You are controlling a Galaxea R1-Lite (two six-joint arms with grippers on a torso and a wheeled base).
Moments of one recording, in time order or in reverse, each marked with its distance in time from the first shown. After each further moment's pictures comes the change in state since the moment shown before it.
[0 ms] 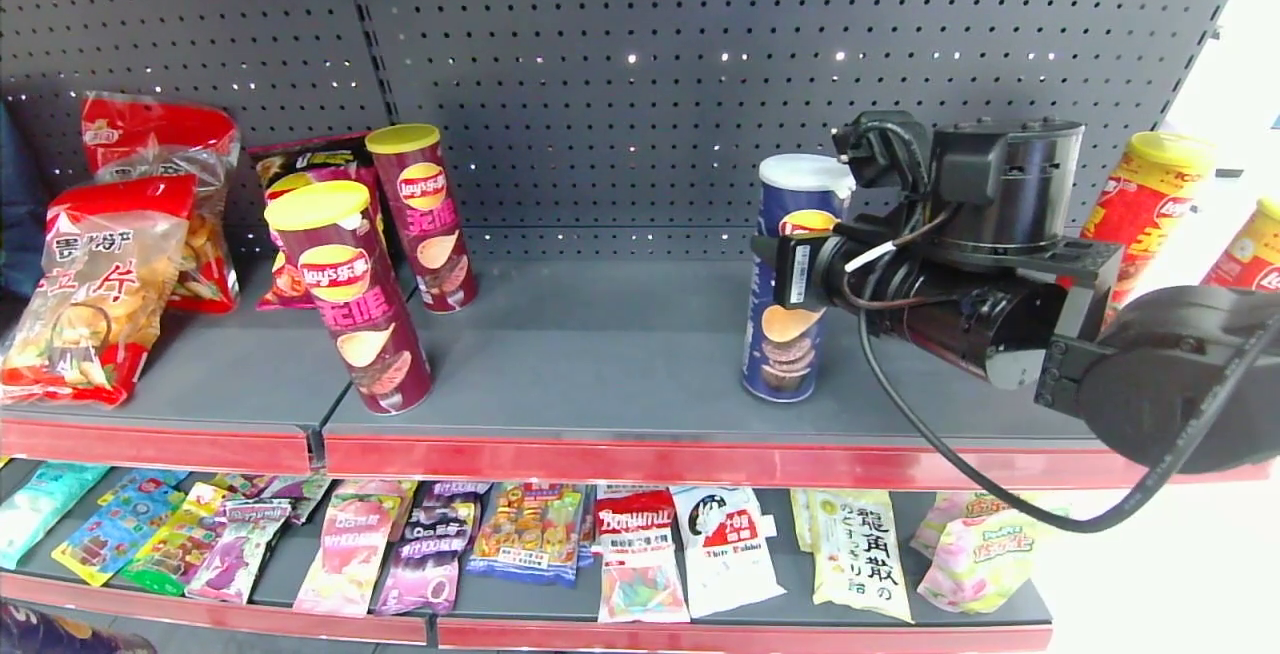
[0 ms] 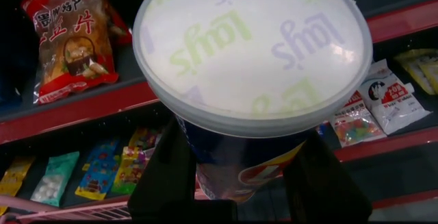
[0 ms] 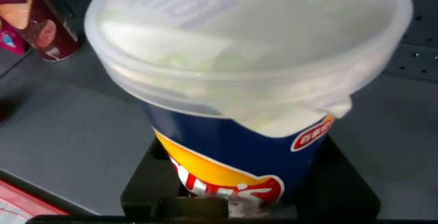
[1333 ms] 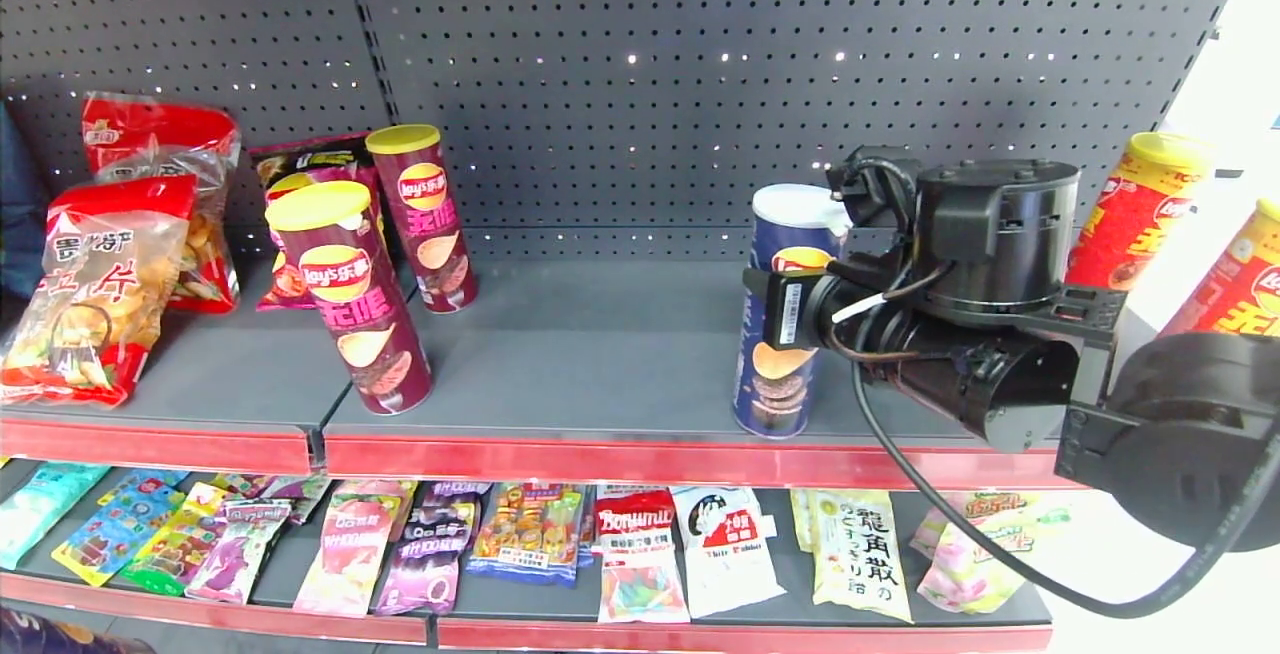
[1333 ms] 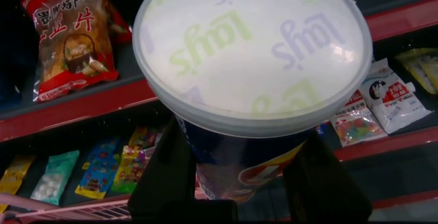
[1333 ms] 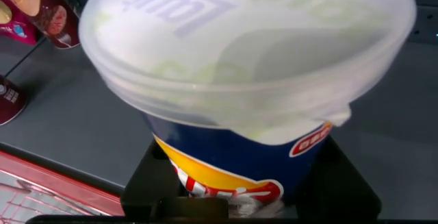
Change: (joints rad) left arm 0.001 -0.015 0.013 0.000 0.002 0.000; right arm 0.089 -0.030 0.091 -0.008 -0.096 0.075
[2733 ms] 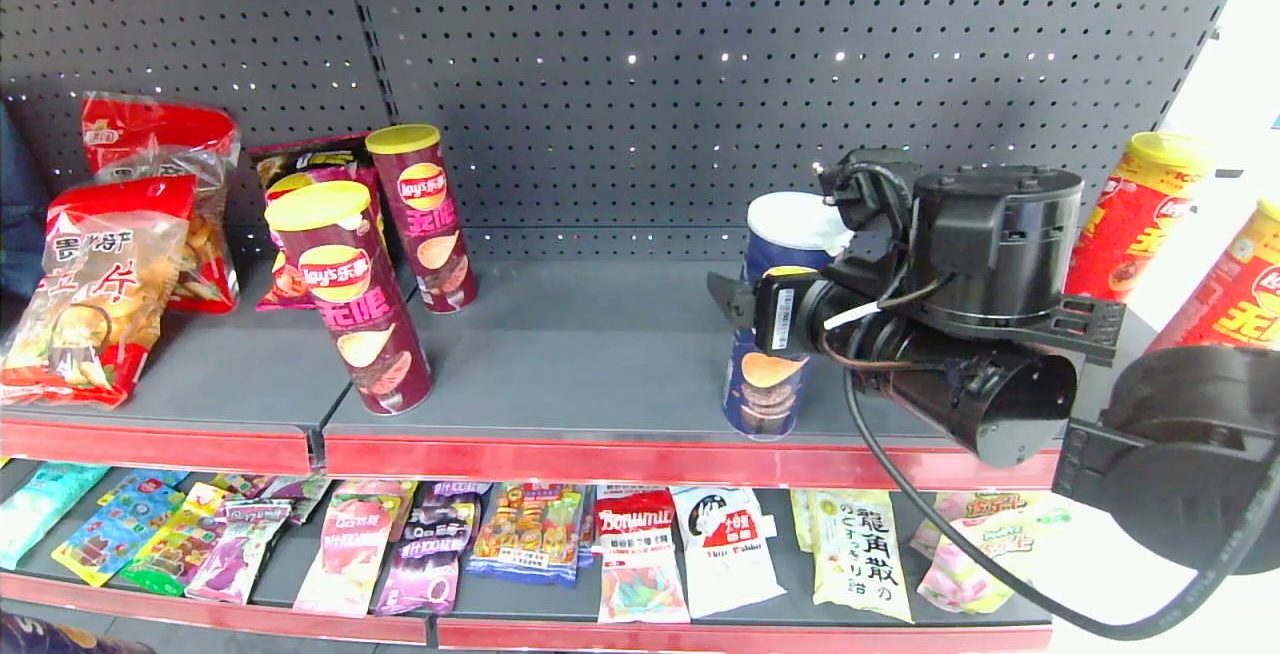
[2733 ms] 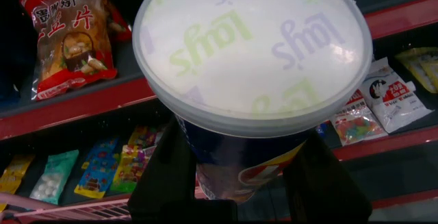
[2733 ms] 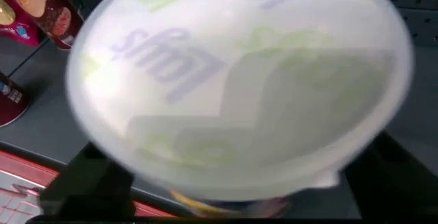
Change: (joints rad) left arm 0.000 -0.014 0.014 -0.001 0.000 0.000; right arm 0.032 -0.002 0.014 -0.043 -0.046 -0.019
